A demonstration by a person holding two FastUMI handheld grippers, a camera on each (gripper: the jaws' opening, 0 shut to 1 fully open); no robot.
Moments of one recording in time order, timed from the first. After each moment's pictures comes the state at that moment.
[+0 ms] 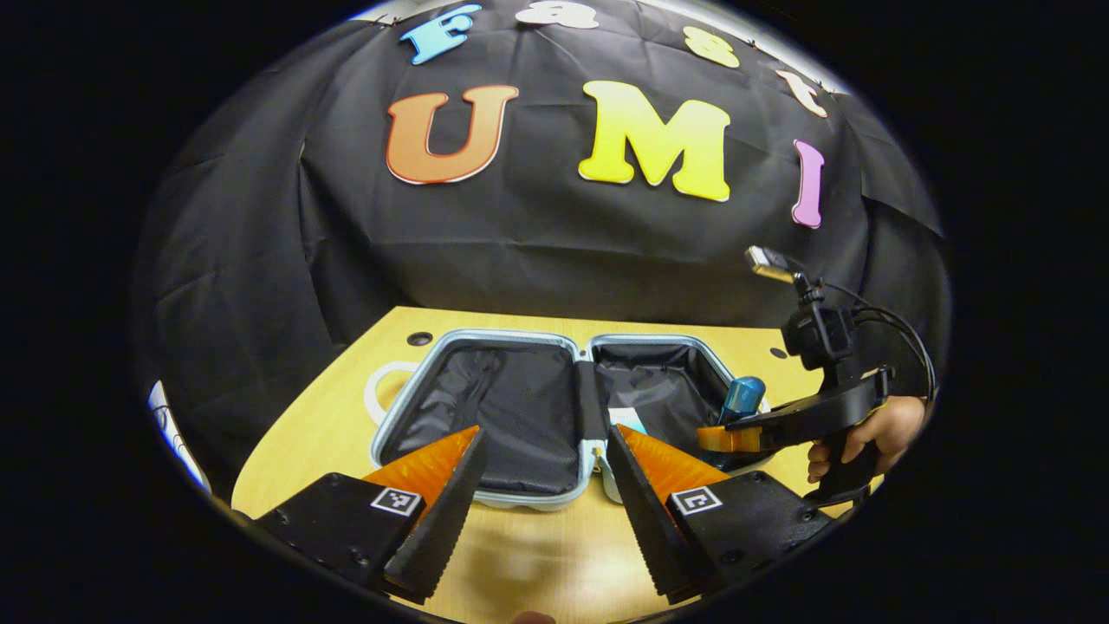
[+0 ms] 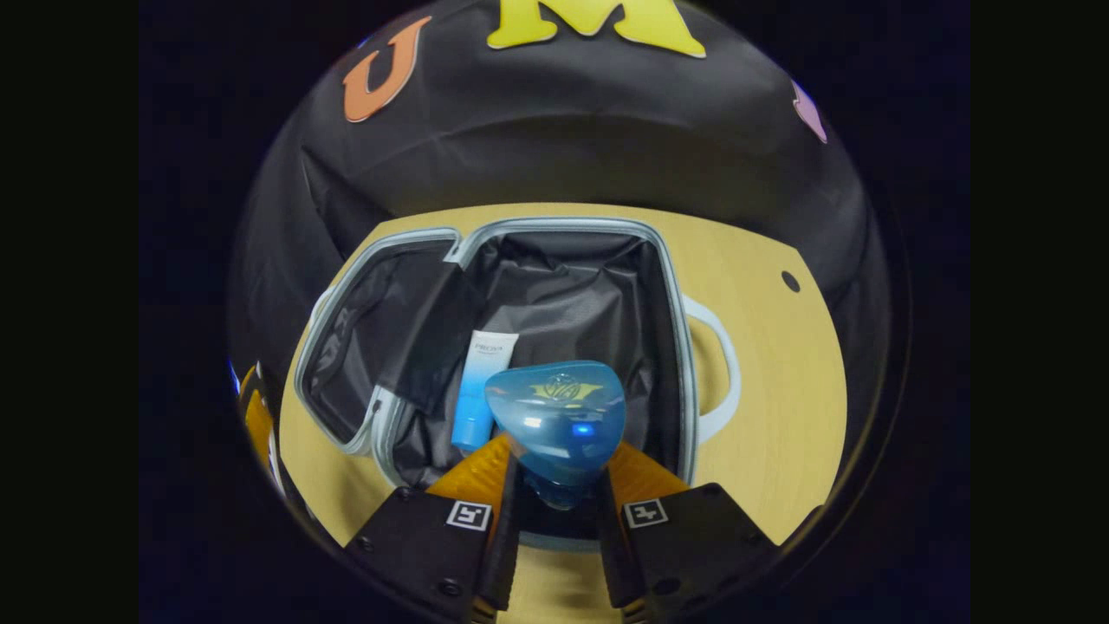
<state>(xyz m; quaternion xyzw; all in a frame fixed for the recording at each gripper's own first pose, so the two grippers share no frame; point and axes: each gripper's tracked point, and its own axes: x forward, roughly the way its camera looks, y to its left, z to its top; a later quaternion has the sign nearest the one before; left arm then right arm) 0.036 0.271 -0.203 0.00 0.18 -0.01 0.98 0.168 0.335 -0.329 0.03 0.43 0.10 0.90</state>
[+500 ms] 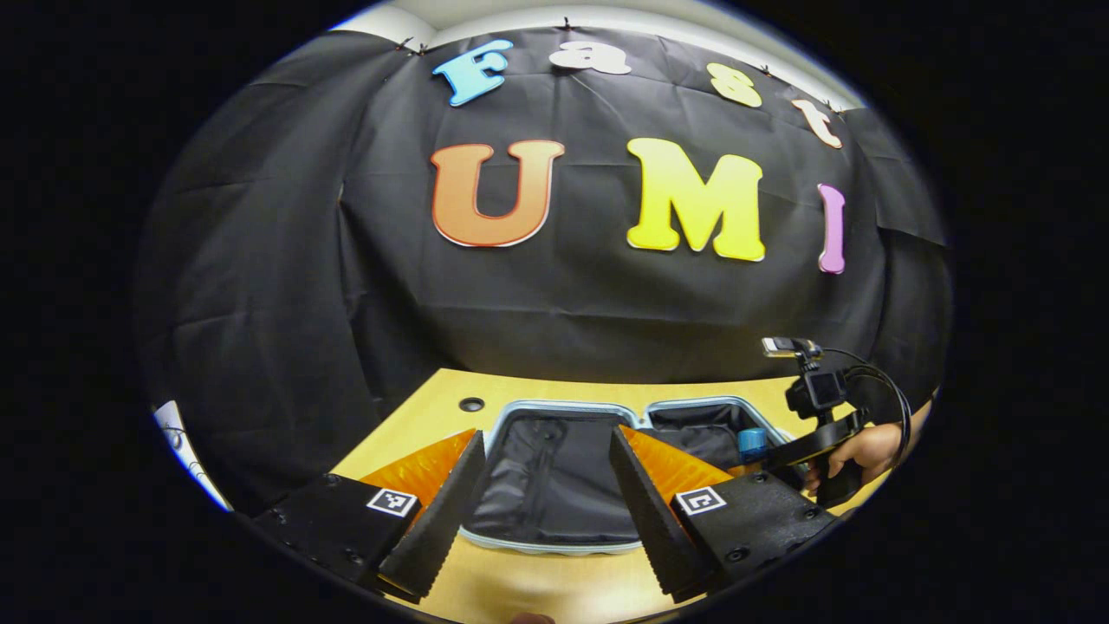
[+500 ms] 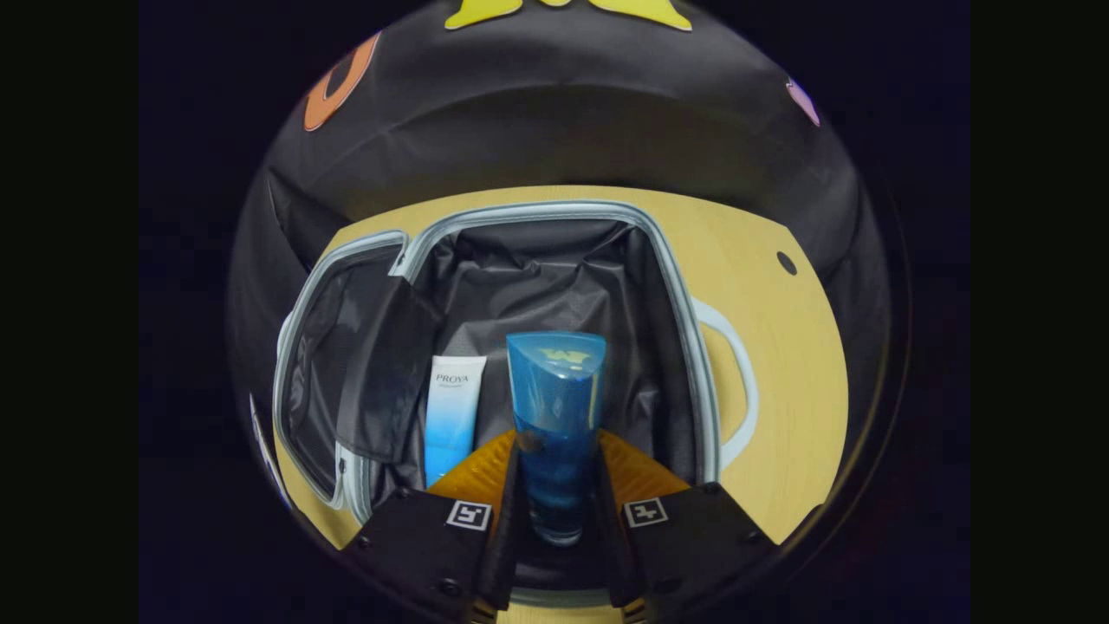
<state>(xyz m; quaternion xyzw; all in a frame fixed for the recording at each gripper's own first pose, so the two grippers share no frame) 0.057 0.360 -0.148 0.01 0.09 0.06 0.99 0.208 0.347 -0.351 0.04 0.46 0.06 0.89</state>
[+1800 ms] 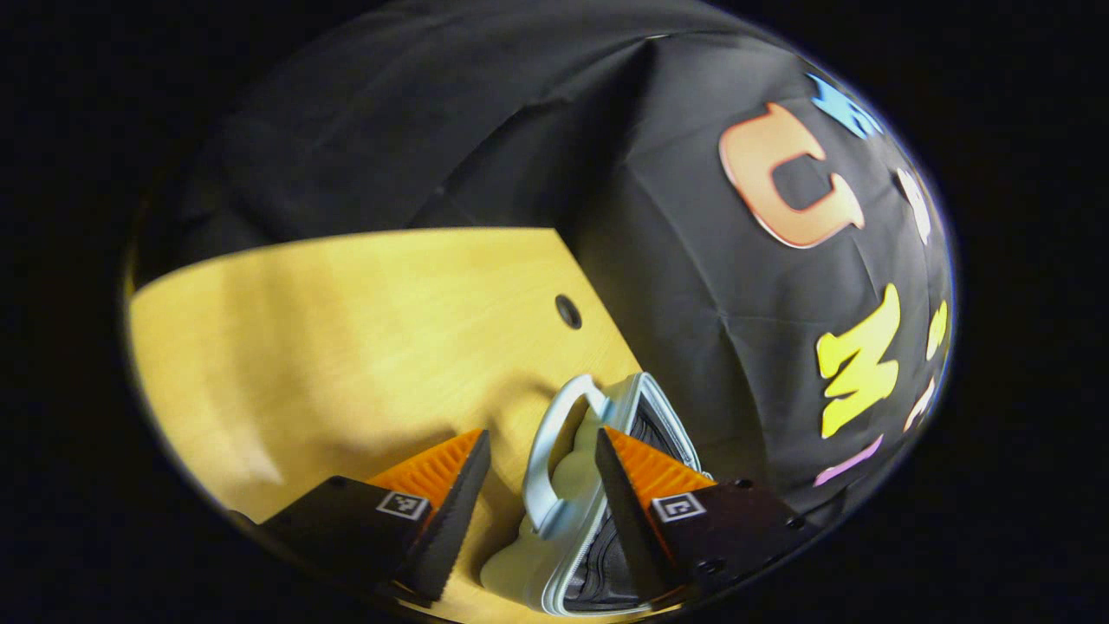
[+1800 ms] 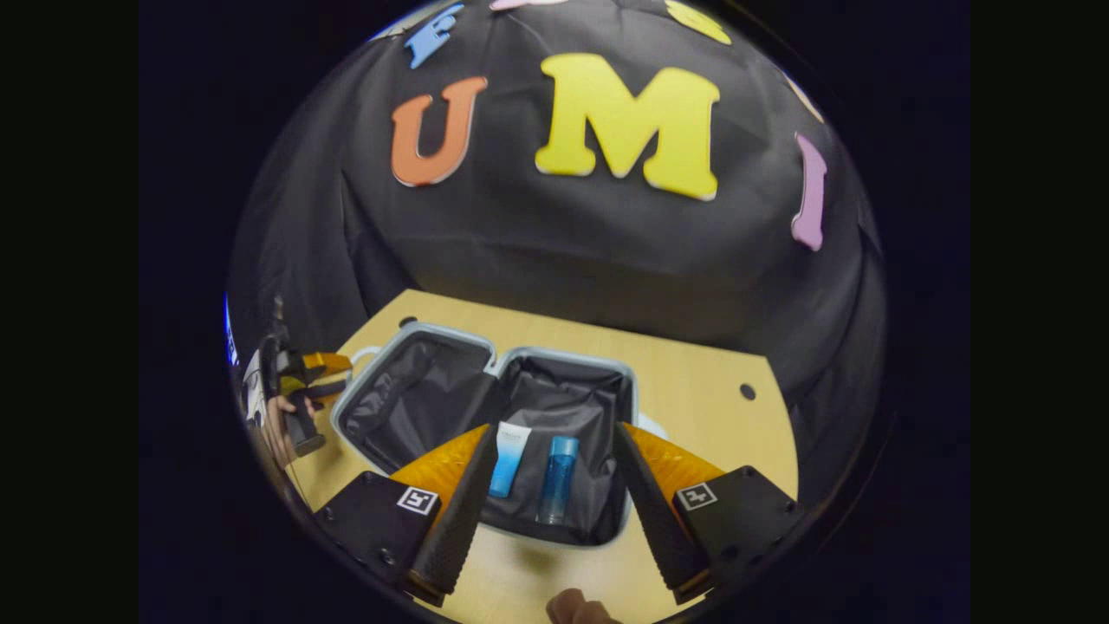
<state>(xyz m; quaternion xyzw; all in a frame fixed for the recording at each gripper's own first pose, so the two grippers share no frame) 0.157 0.484 -0.327 -0.48 0.21 0.10 0.85 0.114 0.321 -0.130 -0.03 0.22 0.13 0.97</state>
